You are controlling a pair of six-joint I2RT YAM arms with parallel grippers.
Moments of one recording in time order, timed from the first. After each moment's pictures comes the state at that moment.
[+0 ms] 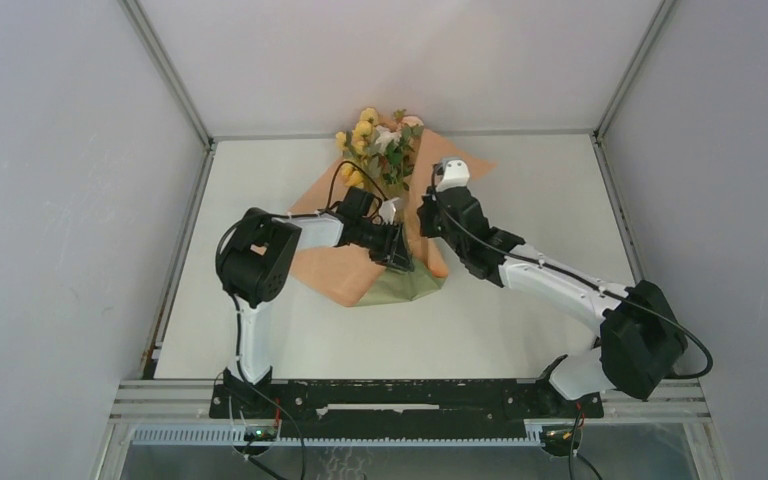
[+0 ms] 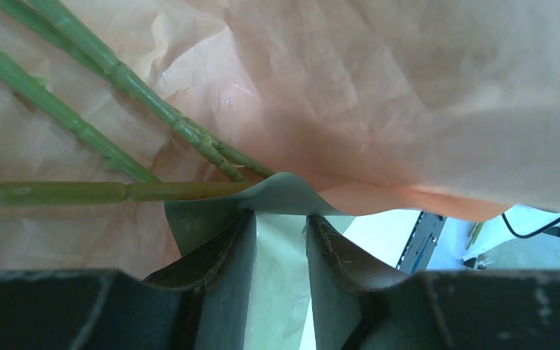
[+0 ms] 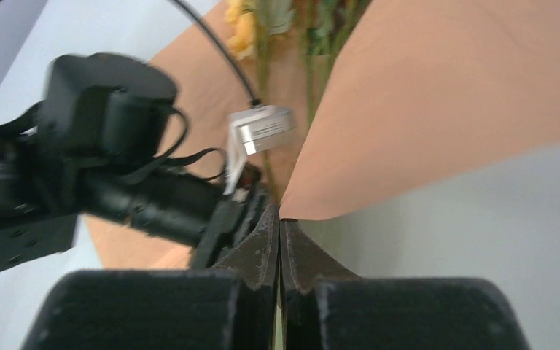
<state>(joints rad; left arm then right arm) -0.50 2.07 1.22 -0.13 0.79 -0.32 0.69 1.39 0.96 0.02 0.28 0.37</state>
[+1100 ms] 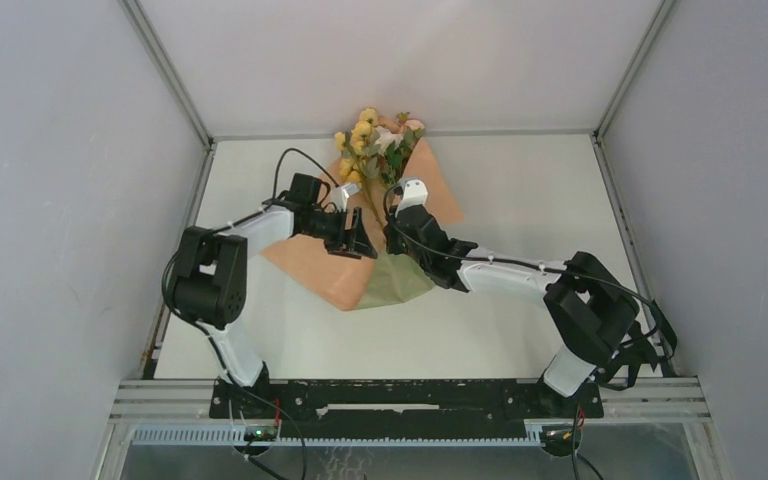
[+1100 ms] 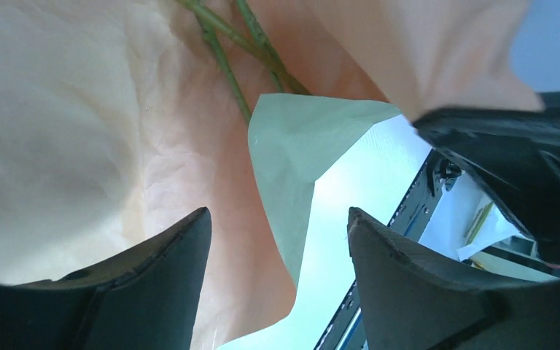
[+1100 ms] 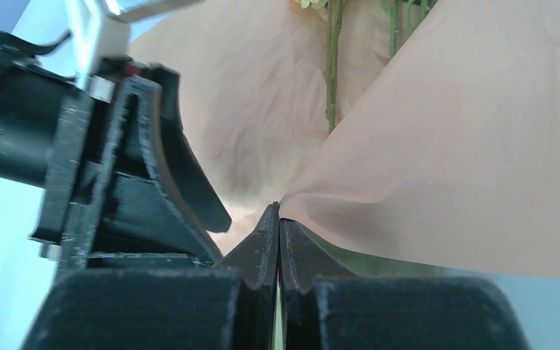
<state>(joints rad) -0.29 1.82 1.13 -0.38 0.83 -0.17 0.85 1.65 1.01 0.19 0.31 0.42</state>
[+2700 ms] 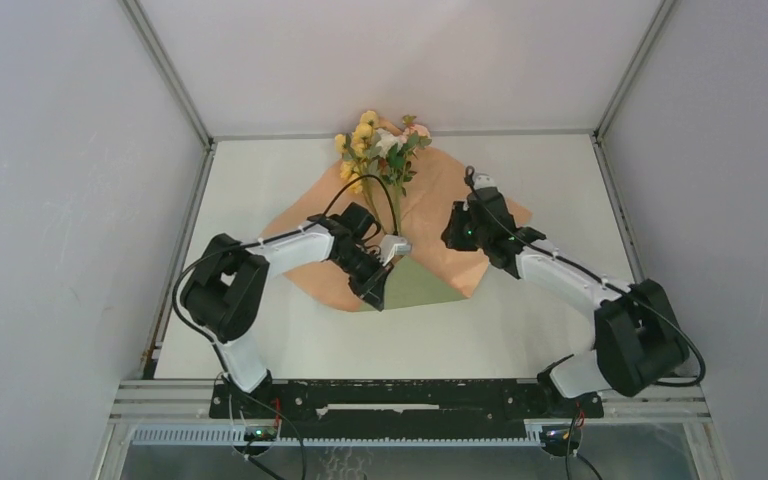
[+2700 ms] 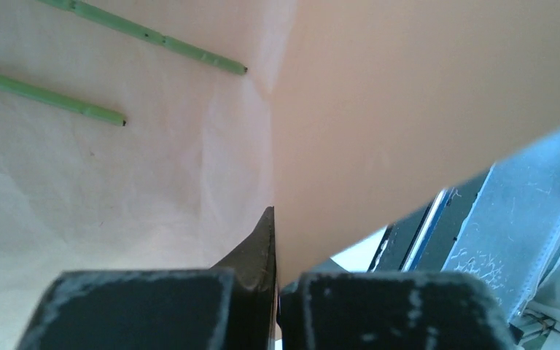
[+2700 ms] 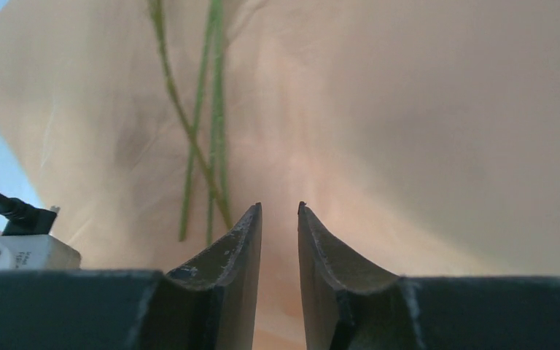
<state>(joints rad) -0.60 1.78 1.10 -0.67 0.70 0.30 0.49 1.39 0.87 -0.18 0.05 0.47</state>
